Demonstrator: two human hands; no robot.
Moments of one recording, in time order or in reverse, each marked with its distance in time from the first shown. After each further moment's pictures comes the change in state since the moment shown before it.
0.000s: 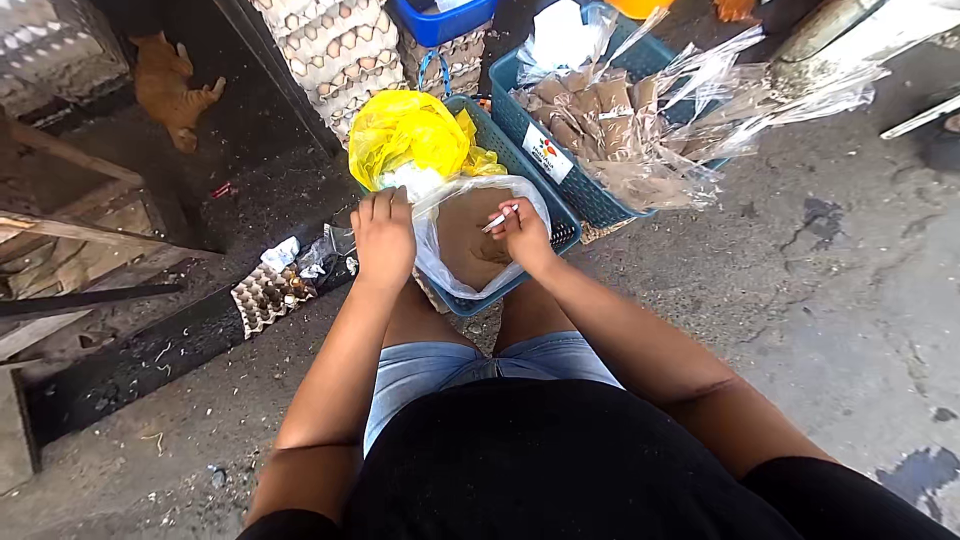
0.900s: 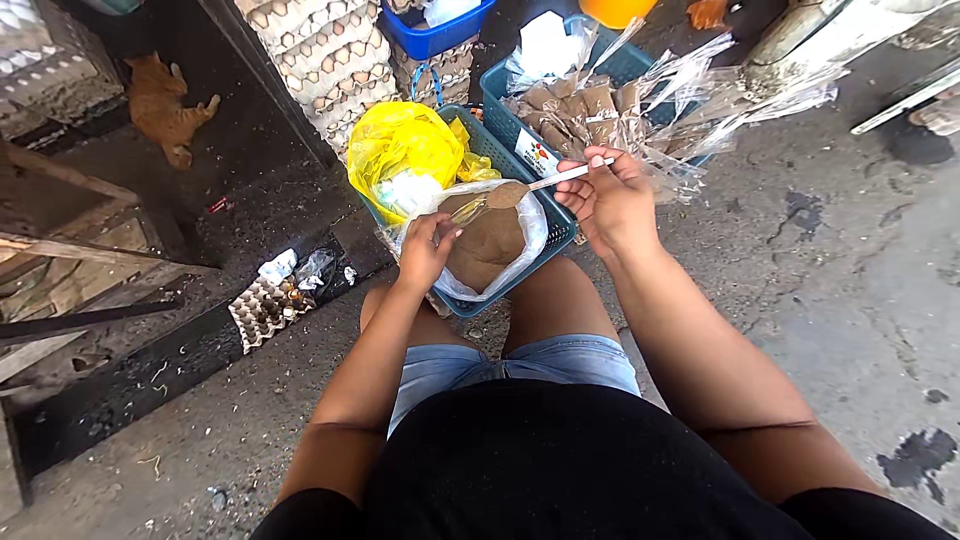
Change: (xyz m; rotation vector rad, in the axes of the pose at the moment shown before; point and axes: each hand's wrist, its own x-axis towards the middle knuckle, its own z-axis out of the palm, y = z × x) left_hand -0.011 0.009 0.070 -0.639 -0.040 -0.007; right_hand -0.029 -0.080 -0.082 0.667 0.260 -0.036
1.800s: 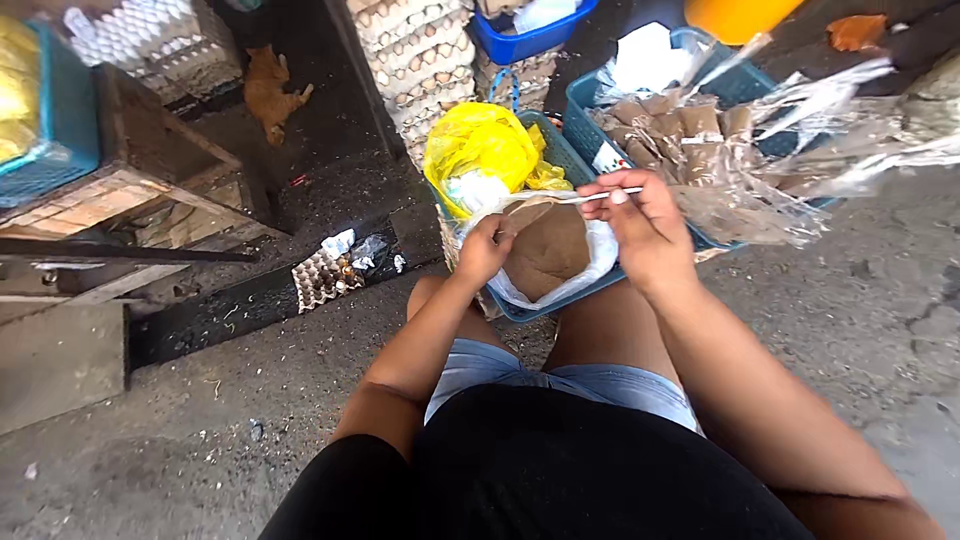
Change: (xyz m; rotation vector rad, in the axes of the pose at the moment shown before) left_hand -0.002 0.012 0.000 -0.025 -0.013 -0.142; right_hand -0.019 0.014 0.025 -0.391 -0.485 -0.423
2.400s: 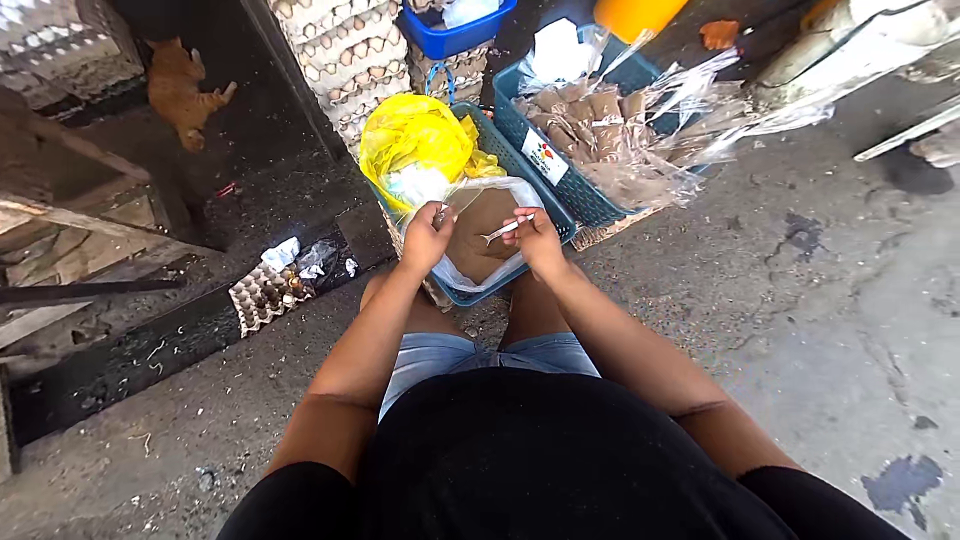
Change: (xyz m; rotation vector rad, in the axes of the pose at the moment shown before) left_hand 0.012 0.000 -0.006 -0.052 -0.074 -0.139; right_hand -0.028 0.092 0.023 0.012 0.199 0.657
